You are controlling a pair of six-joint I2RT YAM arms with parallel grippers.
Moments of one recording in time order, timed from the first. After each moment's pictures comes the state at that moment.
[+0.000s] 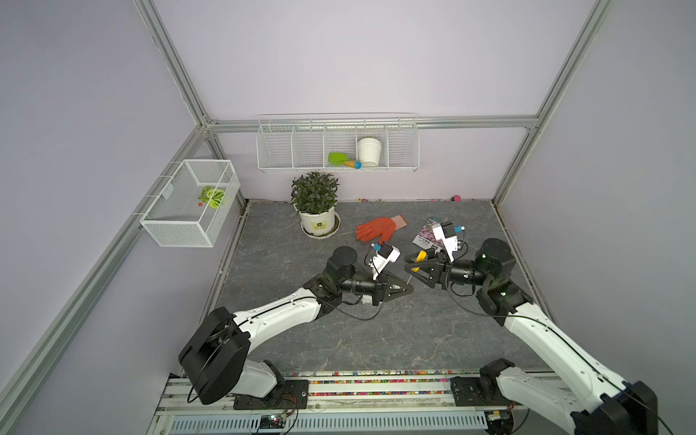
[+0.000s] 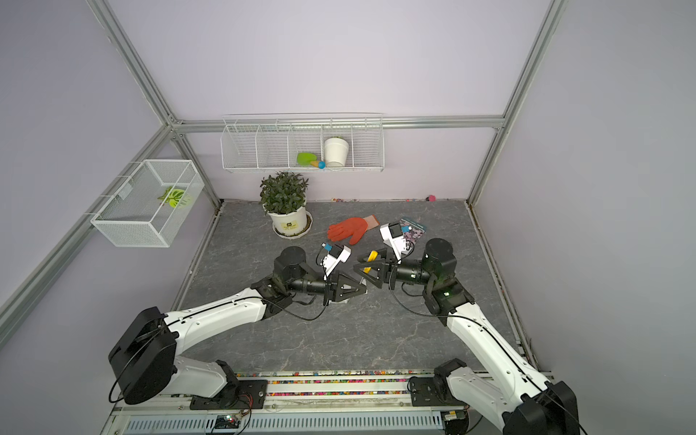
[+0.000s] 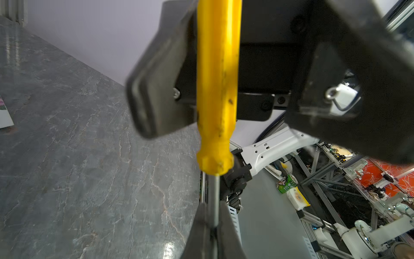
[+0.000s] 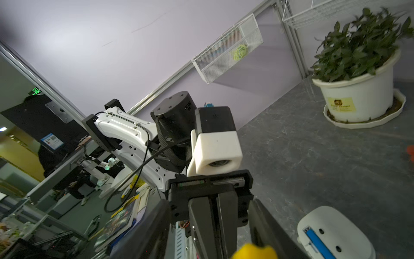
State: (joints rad) left arm -0.85 1.42 0.83 0.44 0.90 -0.45; right arm 0.39 1.02 0.76 0.20 -1.02 0.55
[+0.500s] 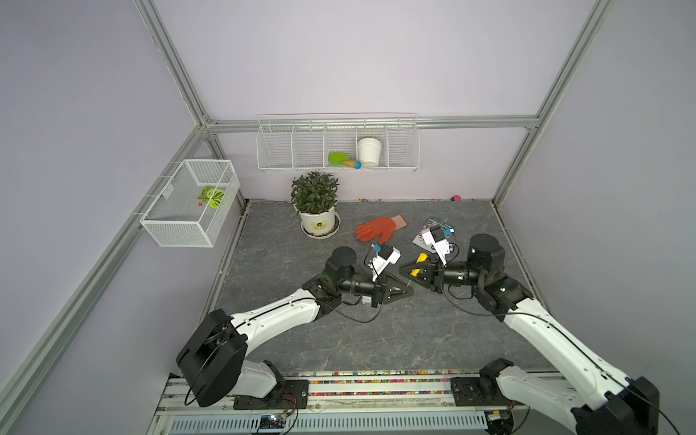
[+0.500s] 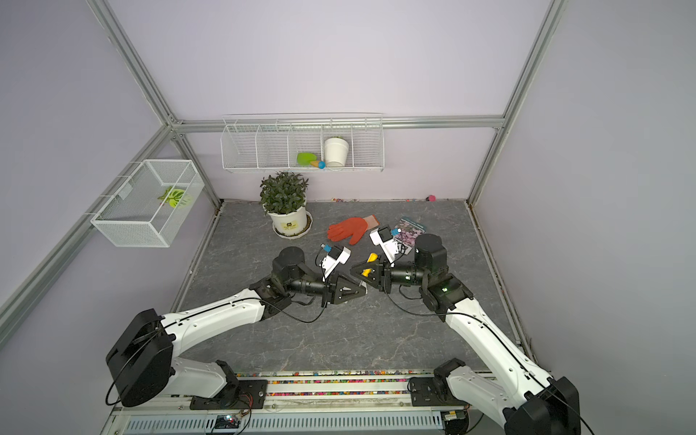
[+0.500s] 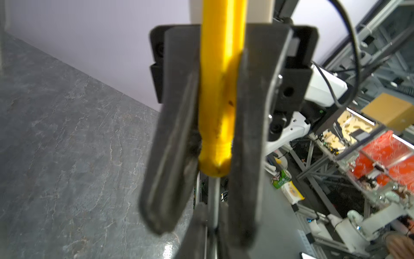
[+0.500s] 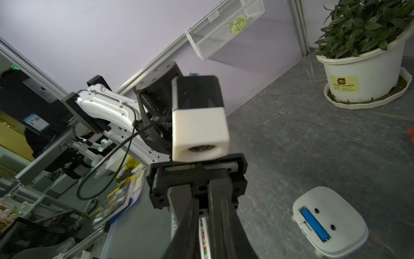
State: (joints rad) left arm -0.84 1.39 0.82 0.44 0.89 -0.46; right arm 0.44 1.03 0.85 -0.08 -0.96 0.34
